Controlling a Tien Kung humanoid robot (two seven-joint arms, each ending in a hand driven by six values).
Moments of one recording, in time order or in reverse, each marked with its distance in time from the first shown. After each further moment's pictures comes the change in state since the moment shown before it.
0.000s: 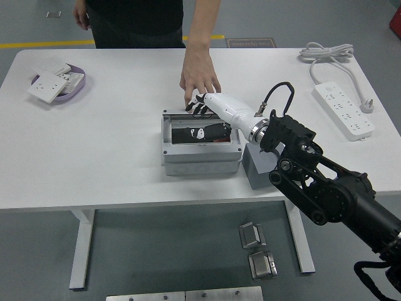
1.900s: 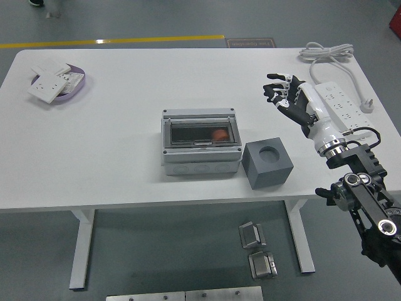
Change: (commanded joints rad) left arm 0.022 -0.003 -0.028 0.000 -0.008 0.005 0.023; right arm -0.319 -0.059 0.412 0.069 0.776 -0.048 0.254
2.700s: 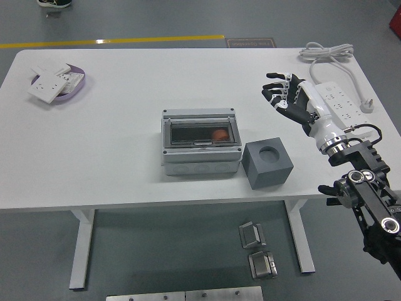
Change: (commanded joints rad) left arm -0.006 0.000 -0.002 0.000 -0.008 0.002 0.003; right arm 0.008 -0.005 0.021 0.000 -0.015 0.041 -0.024
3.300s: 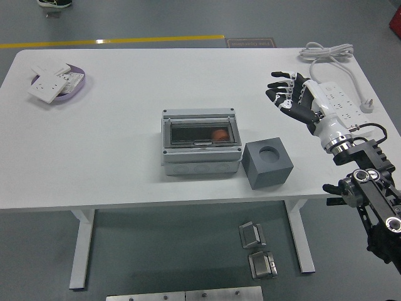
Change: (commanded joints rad) left arm -0.006 0.003 0.013 0.000 0.001 0.001 0.003; right arm -0.003 -0.010 0.021 0.000 -0.004 0.014 -0.005
